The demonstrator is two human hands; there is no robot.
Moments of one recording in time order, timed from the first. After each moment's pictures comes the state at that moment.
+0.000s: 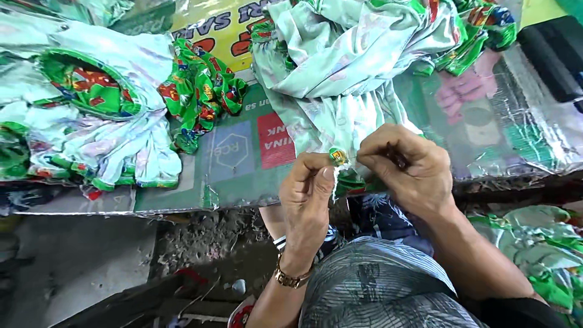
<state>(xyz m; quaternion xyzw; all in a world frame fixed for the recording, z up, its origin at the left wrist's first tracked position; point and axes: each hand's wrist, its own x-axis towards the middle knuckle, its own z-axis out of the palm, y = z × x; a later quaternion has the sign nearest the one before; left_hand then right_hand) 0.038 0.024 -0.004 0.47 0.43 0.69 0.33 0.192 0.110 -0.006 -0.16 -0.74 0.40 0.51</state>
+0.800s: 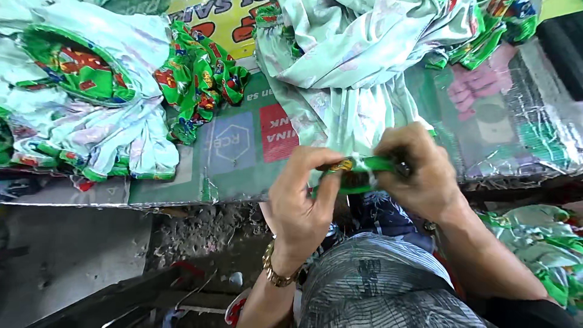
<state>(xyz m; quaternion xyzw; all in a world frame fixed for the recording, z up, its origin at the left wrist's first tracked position) 0.018 0.020 0.011 0.64 0.50 0.58 0.10 0.199 0.108 -0.009 -0.17 -0.81 0.33 0.46</state>
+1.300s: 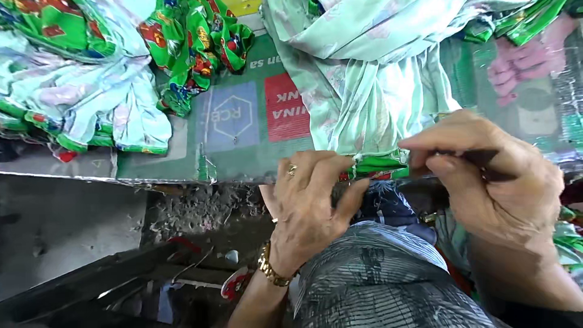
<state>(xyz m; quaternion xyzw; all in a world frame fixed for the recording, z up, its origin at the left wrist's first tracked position) 0.007 -0.007 -0.009 0.68 0.61 0.41 -0.01 0.212 0.094 0.014 -0.19 -0.84 0.31 0.41</state>
